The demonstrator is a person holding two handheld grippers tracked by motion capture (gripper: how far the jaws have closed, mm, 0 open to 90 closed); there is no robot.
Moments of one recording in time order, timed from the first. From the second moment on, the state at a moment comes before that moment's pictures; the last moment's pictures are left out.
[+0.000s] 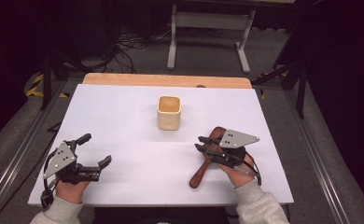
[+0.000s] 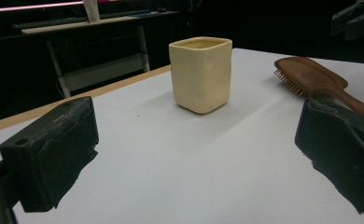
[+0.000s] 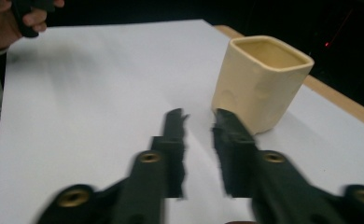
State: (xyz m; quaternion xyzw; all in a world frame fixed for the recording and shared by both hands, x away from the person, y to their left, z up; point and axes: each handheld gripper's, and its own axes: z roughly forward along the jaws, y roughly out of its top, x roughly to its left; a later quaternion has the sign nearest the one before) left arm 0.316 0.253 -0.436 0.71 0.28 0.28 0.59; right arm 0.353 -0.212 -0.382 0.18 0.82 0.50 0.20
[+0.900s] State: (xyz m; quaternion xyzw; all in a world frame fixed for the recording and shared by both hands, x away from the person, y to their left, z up) left arm 0.310 0.258 -0.437 0.71 0.28 0.28 0.58; right arm 0.377 -0.170 -0.403 0.14 0.94 0.28 0.11
